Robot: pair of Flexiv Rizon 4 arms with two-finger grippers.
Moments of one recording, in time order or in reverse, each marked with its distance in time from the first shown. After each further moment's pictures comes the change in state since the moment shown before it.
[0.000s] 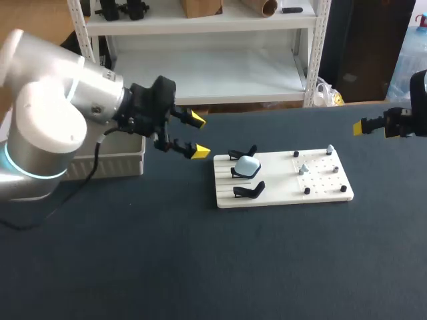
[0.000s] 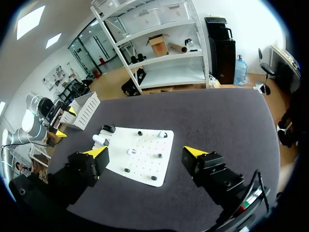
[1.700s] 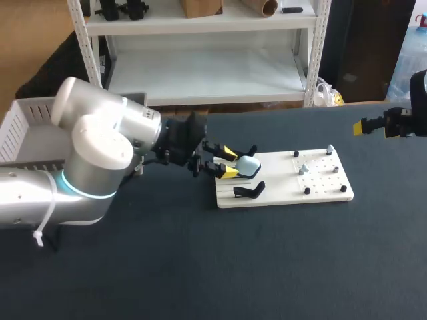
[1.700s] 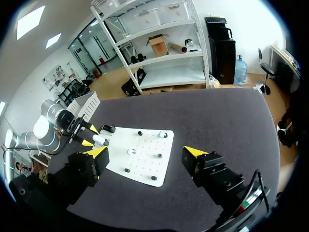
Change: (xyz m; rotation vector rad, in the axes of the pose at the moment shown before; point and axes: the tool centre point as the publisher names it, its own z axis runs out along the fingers) left arm 0.033 -0.001 0.101 0.083 -0.083 0.038; right arm 0.000 0.000 0.000 0.000 0.000 0.000
